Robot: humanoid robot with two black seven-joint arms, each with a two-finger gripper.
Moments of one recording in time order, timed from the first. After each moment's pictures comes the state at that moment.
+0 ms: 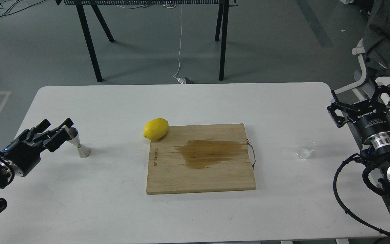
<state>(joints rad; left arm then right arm) -0.22 0.75 -0.75 -1.01 1.57 0.38 -0.49 0.29 -0.44 1.20 0.92 0.22 0.49 0.12</state>
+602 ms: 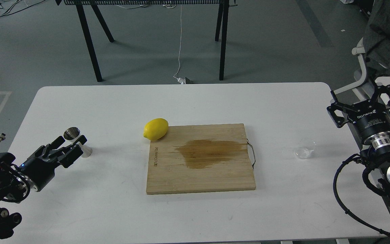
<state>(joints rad) -0.21 0.68 -0.68 -0.97 1.57 0.41 -0.49 0.29 -0.44 1.20 0.92 0.22 0.49 0.12</state>
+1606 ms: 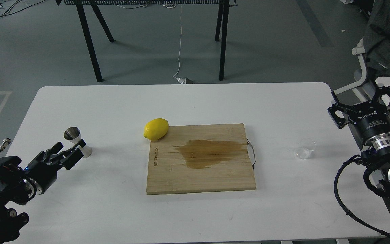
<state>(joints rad) -0.26 0.57 -0.66 -0.79 1.57 0.39 -0.49 0.28 -0.45 1.20 0.93 0.23 0.49 0.12</state>
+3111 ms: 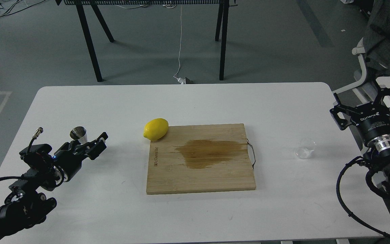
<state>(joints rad) -0.41 0.41 -0.56 -0.60 1.56 0.39 -0.49 0.27 -0.46 1.20 0.93 0.23 0.49 0.12</state>
